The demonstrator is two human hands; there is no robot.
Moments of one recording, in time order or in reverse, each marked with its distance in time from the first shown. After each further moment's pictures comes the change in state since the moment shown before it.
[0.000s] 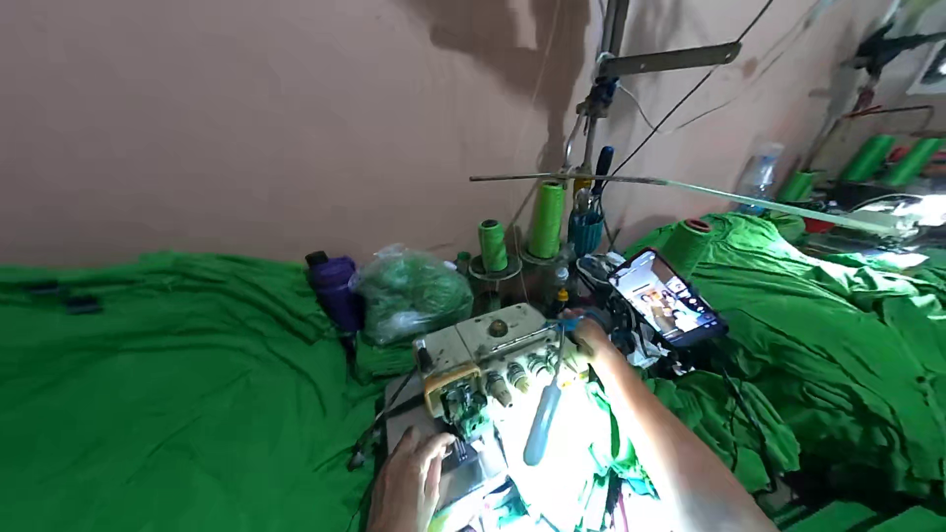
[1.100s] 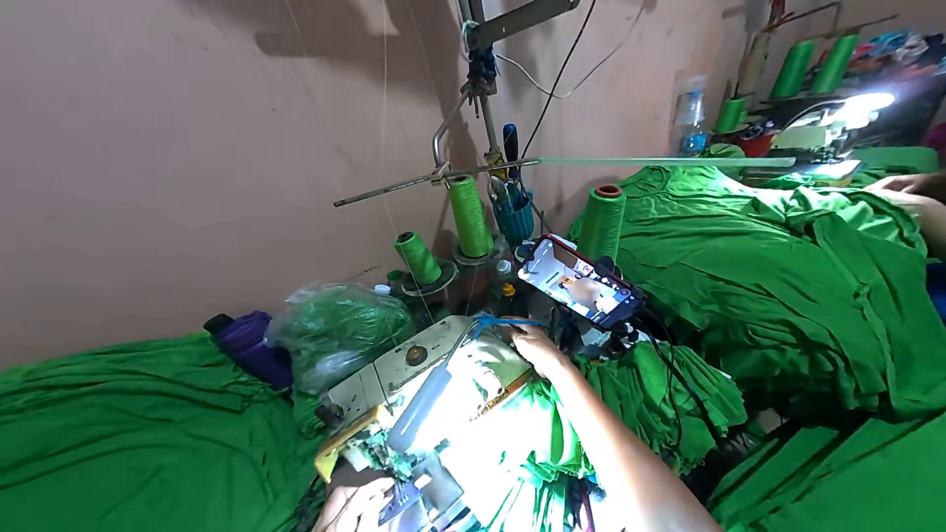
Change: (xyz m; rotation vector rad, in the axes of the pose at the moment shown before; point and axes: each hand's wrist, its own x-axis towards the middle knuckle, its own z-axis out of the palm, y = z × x) left_hand 0.001 0.001 -0.005 0.062 0.020 0.027; right_hand -0.011 0.021 -0.019 0.043 -0.161 -0.041
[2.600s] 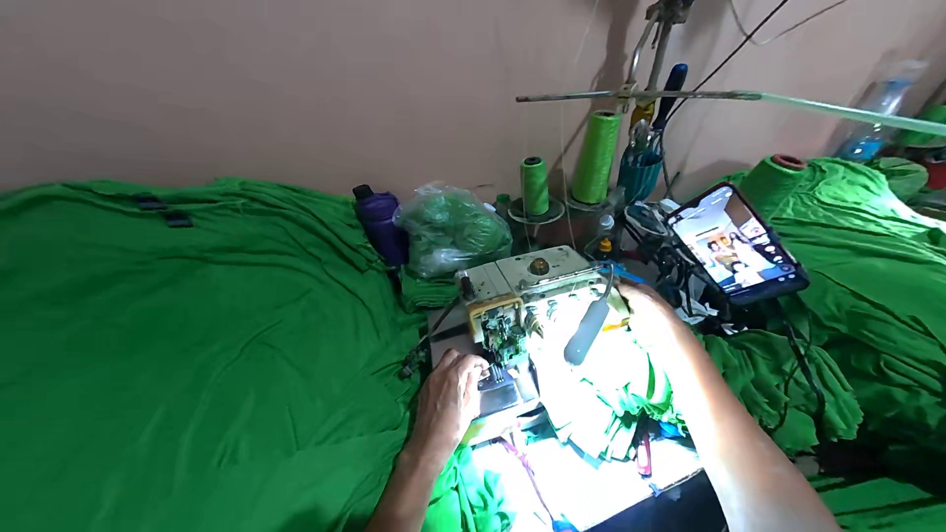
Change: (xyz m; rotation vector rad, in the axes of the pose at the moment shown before) left_hand 0.000 -0.001 0.006 -0.050 0.001 -0.095; right_hand -0.018 0.007 0.010 0.104 0.118 0.088
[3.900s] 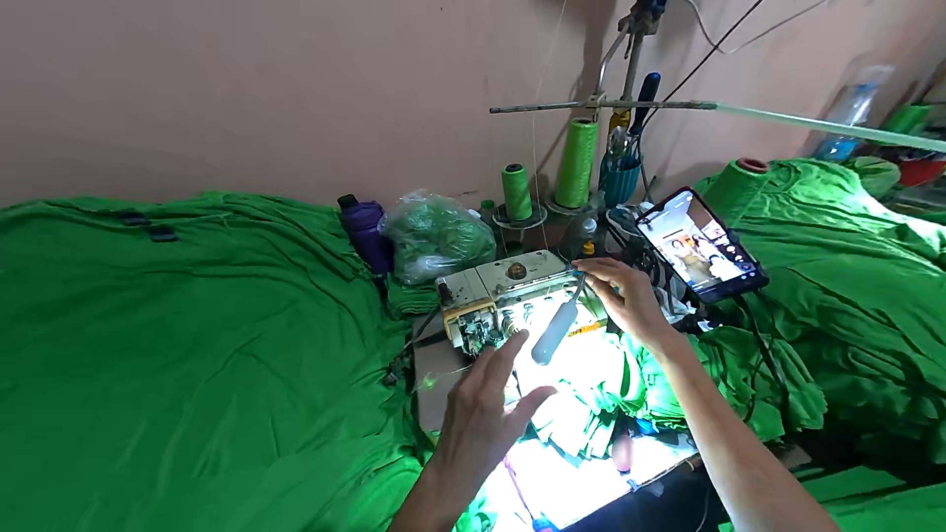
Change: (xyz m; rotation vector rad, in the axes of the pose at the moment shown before) left_hand -0.002 0.082 -0.005 -0.102 0.264 0.331; right_hand -0.035 -0.029 -0.019 -0.528 -0.124 -1.002
